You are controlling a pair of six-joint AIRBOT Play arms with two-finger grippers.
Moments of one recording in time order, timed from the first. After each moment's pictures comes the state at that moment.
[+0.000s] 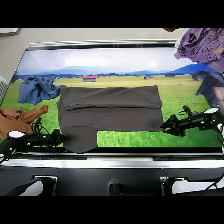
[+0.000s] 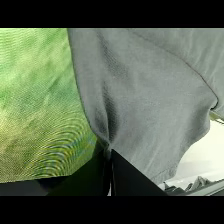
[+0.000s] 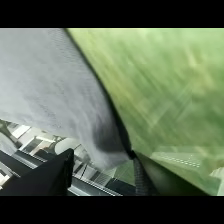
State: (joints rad) left arm 0.32 -1.15 0.41 0.66 -1.03 -1.19; right arm -0.47 -1.63 0.99 -0.91 1.39 1.28
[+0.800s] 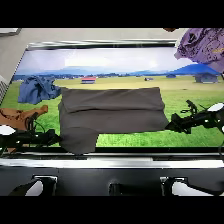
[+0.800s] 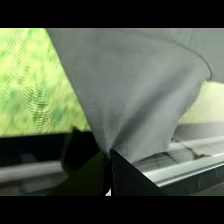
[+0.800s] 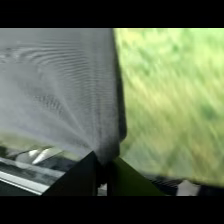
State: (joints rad) left arm 0.32 -0.96 0.53 0.89 -1.27 -1.29; right arm -0.43 -1.38 0.96 -1.03 1.39 1.32
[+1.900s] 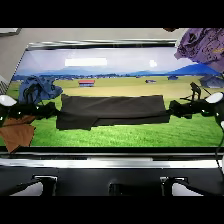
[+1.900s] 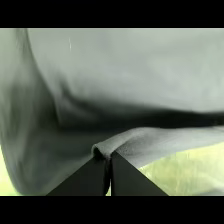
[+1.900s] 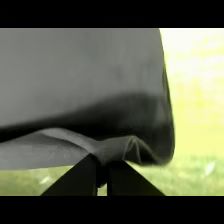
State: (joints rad) left arm 0.18 -1.34 1.04 0.93 -1.12 -1.39; right arm -0.29 -1.40 1.10 -1.06 1.11 1.36
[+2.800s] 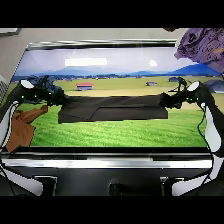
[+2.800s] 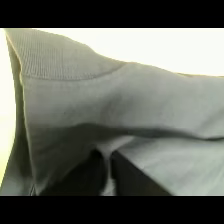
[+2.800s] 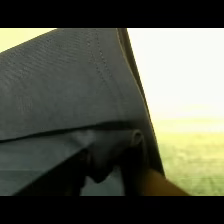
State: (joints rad) left arm 0.14 -1.83 1.49 0.93 -1.14 -1.41; right arm -0.20 -1.76 1.41 -1.11 1.06 1.46
